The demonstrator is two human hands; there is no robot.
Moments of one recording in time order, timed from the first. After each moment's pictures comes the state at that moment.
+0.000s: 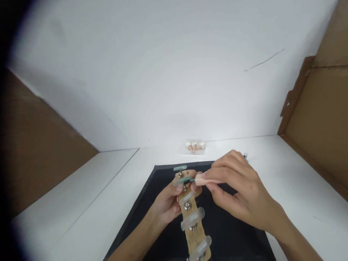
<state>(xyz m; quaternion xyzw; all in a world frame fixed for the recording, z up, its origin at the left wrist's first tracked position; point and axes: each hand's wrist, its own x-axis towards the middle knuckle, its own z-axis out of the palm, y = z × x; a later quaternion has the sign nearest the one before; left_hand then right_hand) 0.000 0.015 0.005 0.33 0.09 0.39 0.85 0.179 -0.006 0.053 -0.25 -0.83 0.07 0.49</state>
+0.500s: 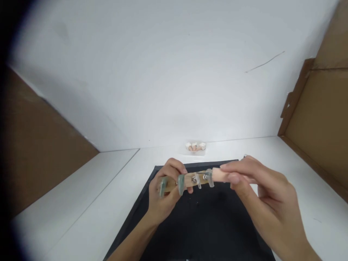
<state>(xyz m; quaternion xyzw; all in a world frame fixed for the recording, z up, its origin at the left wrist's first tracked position) -0.014 0.015 0.002 0.63 0.22 0.63 0.40 0.179 -0.031 0.047 -0.42 -0.68 0.13 0.59</state>
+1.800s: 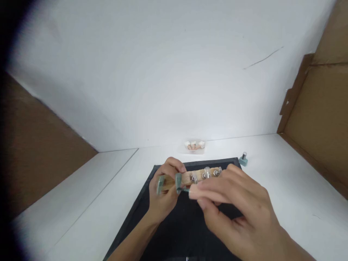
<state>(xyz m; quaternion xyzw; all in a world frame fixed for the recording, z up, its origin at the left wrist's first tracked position) -0.006 0.018 0.001 0.63 0.19 0.64 0.40 0.164 -0.036 0.057 -0.32 -0.78 0.07 0.53</state>
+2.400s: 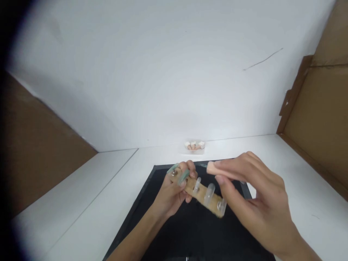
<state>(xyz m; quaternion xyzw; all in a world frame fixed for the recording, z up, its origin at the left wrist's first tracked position) -0.001 0.018 0.000 0.46 0.14 0.52 0.70 0.176 -0.030 0.048 -0.37 -0.73 0.04 0.58</state>
